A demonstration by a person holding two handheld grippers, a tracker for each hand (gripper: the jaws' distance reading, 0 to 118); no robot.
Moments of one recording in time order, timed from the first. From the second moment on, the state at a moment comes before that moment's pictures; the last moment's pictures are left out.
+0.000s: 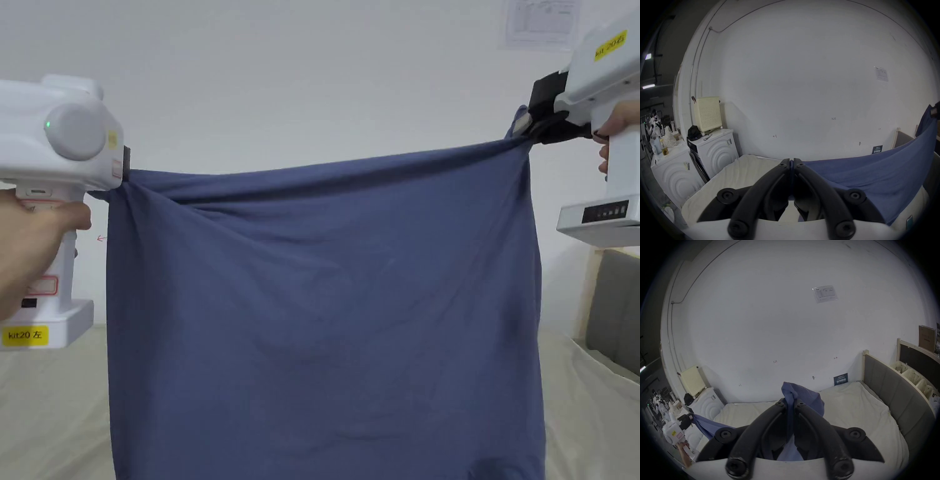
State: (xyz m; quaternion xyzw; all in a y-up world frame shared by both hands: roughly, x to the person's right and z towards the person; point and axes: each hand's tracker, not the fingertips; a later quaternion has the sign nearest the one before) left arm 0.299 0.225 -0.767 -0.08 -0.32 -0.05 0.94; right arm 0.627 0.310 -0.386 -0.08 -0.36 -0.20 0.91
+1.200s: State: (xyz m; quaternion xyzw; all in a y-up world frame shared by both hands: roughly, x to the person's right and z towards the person) left arm 0.370 -0.118 -0.818 -0.33 -0.30 -0.18 0.88; right arm 0.711 -0.070 -0.458 -0.33 -0.34 -0.35 0.81
